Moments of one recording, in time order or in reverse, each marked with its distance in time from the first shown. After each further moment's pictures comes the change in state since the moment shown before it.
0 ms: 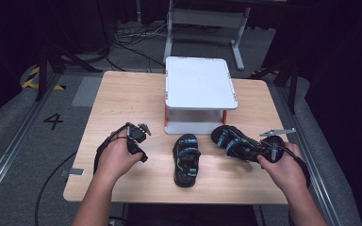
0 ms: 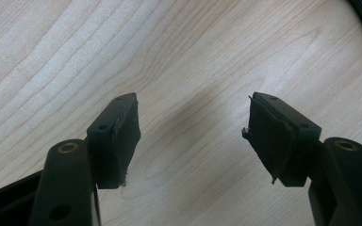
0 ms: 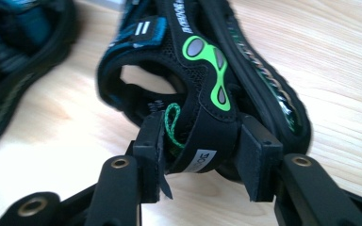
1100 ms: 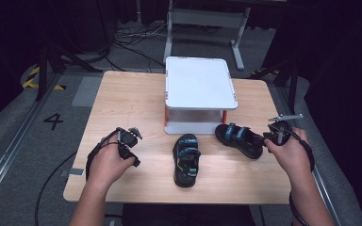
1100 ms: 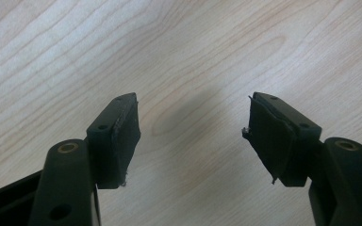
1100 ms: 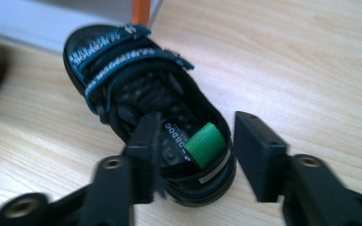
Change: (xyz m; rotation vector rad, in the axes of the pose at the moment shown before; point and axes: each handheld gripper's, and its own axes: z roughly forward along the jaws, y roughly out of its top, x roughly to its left) left arm 0.006 -0.030 -0.002 0.011 0.010 -0.089; right arm -0.045 0.029 0.011 -0.020 -0.096 0.029
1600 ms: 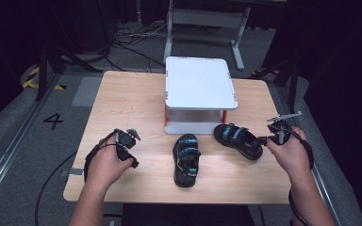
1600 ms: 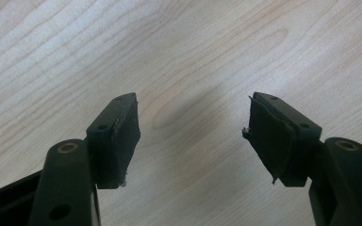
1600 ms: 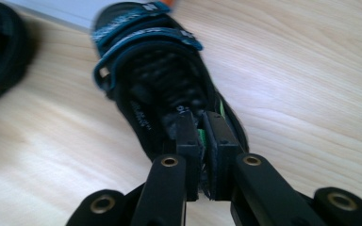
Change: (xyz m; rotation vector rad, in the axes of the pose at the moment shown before) left arm 0.001 -0.001 -0.001 0.004 0.002 0.006; right arm 0.006 0.004 -0.013 0.062 0.098 -0.030
